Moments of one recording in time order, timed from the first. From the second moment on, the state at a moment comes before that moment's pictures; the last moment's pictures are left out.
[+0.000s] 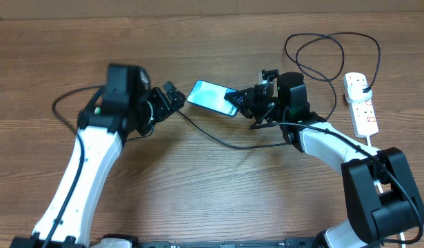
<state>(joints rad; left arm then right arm) -0.13 1.40 1.09 -0.63 0.39 -0.80 0.30 1.73 0.86 0.36 -0.70 1.13</state>
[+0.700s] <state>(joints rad) -0.21 1.82 0.70 0.91 0.64 -1.65 0.37 1.78 0.86 0.70 -0.53 1.40</state>
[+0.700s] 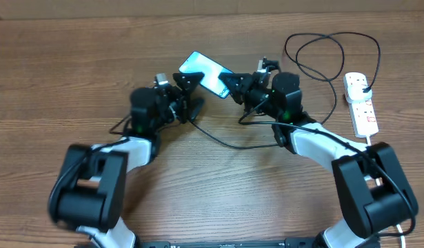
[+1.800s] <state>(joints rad) -0.23 2.03 0.78 1.29 0.68 -1.86 0.42 1.87 0.86 0.63 -0.48 1.36</state>
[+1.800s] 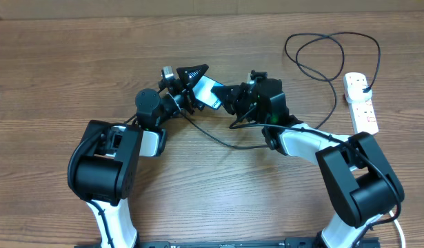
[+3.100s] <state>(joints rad) -0.20 2.03 0.79 1.24 0.71 -1.85 0.43 1.87 0.87 0.61 -0.39 1.41</state>
